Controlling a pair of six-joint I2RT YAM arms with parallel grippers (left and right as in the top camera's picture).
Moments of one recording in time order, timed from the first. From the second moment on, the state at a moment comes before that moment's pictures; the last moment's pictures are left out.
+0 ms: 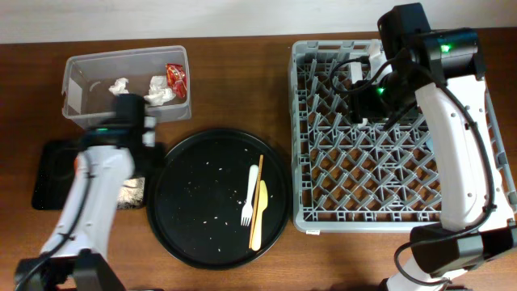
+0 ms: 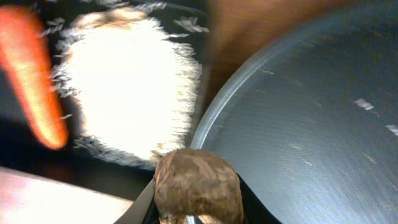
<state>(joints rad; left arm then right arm) 0.01 1.56 1.20 -1.00 -0.12 -0.11 0.15 1.82 2.15 -1.69 -0.09 0.15</state>
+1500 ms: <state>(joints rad) 0.30 1.38 1.22 -1.09 0.10 -0.14 0.85 1.94 1.30 -0.74 -0.07 0.78</state>
